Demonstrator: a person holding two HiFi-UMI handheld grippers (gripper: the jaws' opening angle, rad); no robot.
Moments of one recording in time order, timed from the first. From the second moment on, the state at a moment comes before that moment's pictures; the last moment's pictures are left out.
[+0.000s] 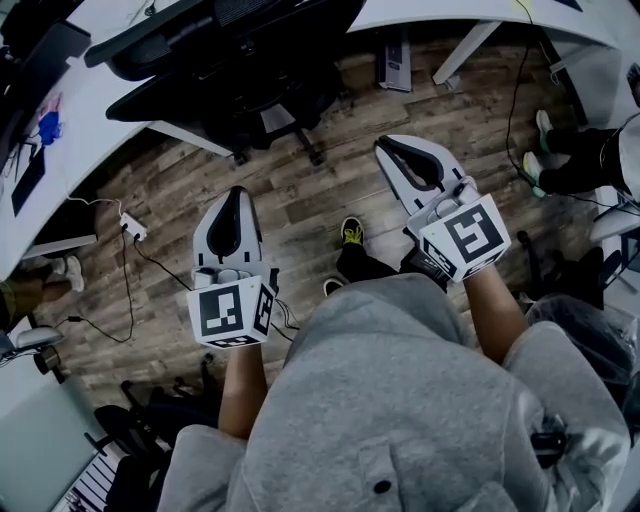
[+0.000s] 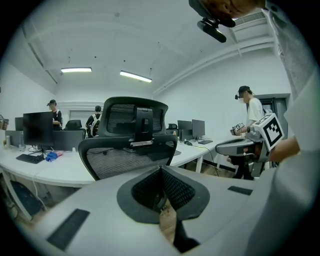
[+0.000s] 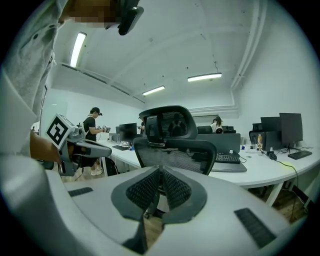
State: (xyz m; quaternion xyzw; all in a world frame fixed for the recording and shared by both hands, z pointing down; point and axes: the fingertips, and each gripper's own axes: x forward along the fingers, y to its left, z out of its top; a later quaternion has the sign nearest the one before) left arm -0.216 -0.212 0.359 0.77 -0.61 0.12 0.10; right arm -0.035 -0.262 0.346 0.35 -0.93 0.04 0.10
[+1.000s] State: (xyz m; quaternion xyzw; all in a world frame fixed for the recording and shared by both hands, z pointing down) left arm -0.203 -0.251 0.337 0.75 -0.65 0.13 0.07; right arm -0.010 -0.321 0.327 0.32 -0.94 -0.01 0.09
